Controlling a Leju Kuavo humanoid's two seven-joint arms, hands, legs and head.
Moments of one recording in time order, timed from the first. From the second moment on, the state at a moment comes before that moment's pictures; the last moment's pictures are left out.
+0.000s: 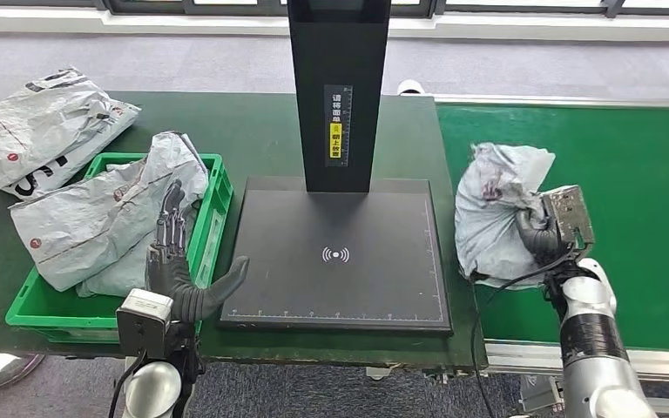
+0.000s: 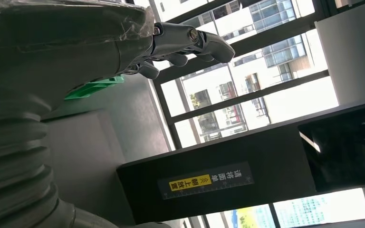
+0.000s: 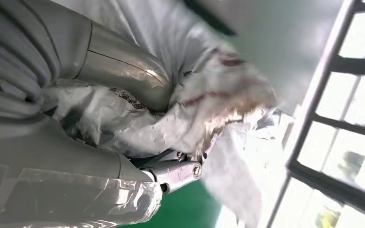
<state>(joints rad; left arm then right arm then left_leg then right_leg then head) 0.01 -0.21 -0.14 -1.72 -0.32 0.22 -0.44 -0.51 -0.08 -0.34 -0.81 0.29 0.21 -0.31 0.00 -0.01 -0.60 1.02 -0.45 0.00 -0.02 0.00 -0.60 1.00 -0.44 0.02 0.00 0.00</state>
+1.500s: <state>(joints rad) -0.04 -0.25 -0.15 -1.69 -0.32 0.19 -0.42 -0.56 0.17 -0.01 -0.73 0.40 0.03 -0.24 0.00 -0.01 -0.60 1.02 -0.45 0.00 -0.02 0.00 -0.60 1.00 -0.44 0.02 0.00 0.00</state>
